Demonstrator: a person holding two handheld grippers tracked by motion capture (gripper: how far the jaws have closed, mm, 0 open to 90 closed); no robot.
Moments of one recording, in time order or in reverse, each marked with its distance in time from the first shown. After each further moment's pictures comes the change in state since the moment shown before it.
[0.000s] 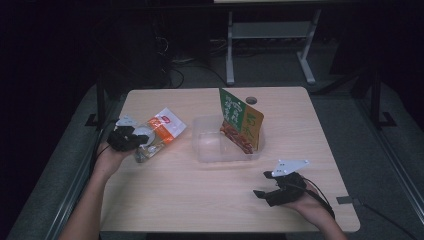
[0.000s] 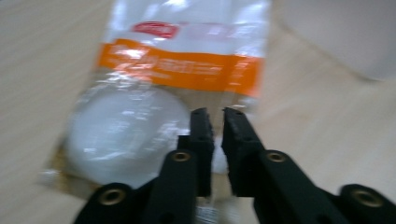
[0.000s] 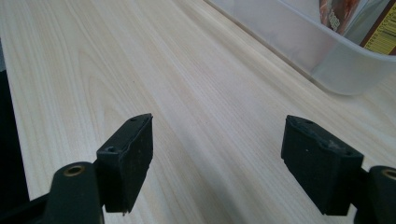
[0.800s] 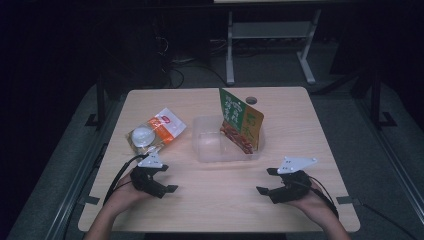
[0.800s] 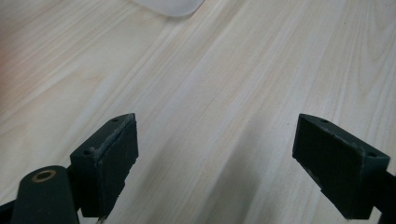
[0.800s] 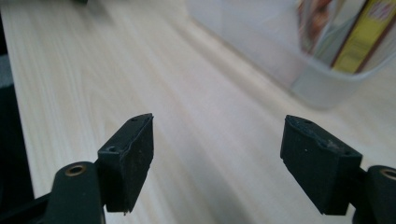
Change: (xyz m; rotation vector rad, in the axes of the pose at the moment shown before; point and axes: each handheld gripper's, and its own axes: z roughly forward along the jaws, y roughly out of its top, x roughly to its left) left arm -0.113 -0.050 0.007 0.010 -0.332 0.211; right arm -0.003 0.001 -0.013 -0.043 -0.009 0.000
